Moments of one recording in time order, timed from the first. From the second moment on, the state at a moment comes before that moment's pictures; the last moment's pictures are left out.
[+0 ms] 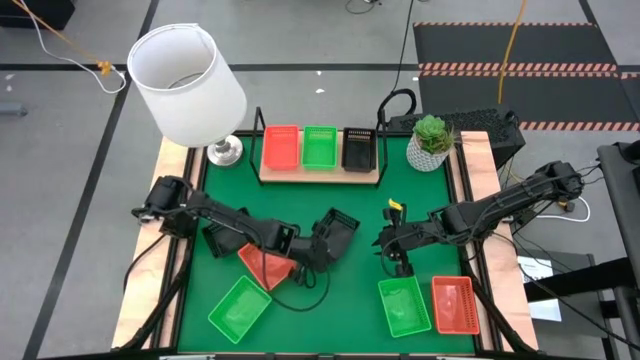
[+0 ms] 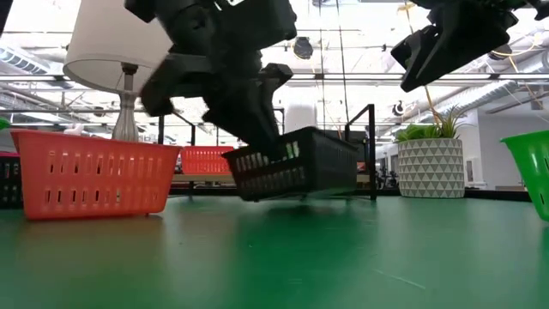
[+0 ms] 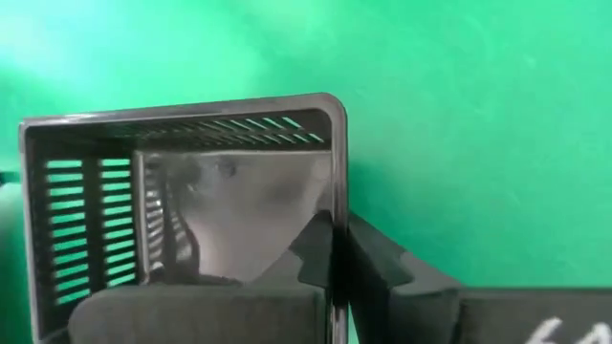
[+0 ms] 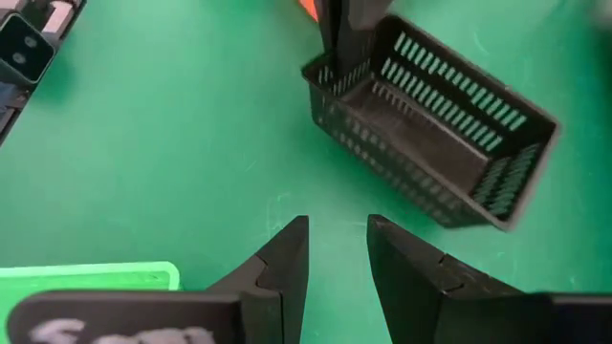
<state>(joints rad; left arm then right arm) -0.26 1.88 1.24 -0.32 -0.14 0.39 0.32 1.17 0.75 -0.38 0.11 0.14</state>
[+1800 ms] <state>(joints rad) -0.18 1.55 1.00 -0.28 -0.23 0.01 0.14 1.72 0.88 -0.02 0.17 0.19</state>
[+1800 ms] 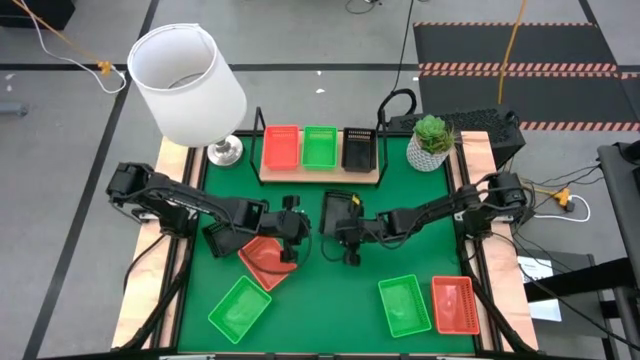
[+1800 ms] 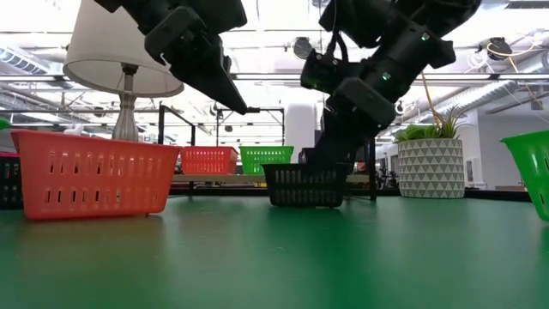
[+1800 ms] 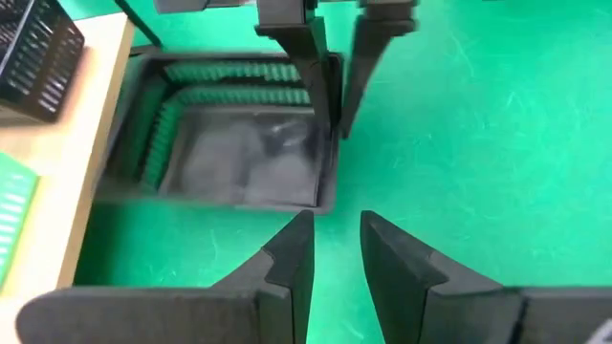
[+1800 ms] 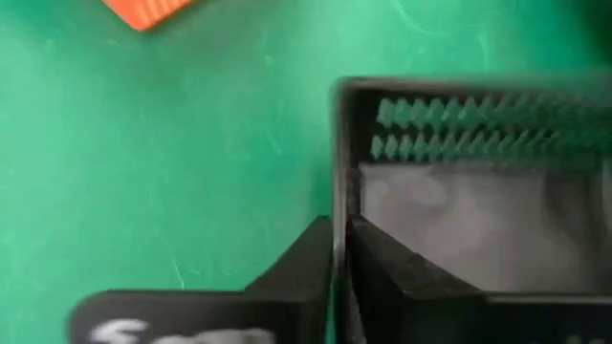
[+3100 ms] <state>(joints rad) -0.25 1.55 1.00 -0.13 -0.23 -0.01 0.12 1.10 0.92 -0.31 0.30 -0.15</state>
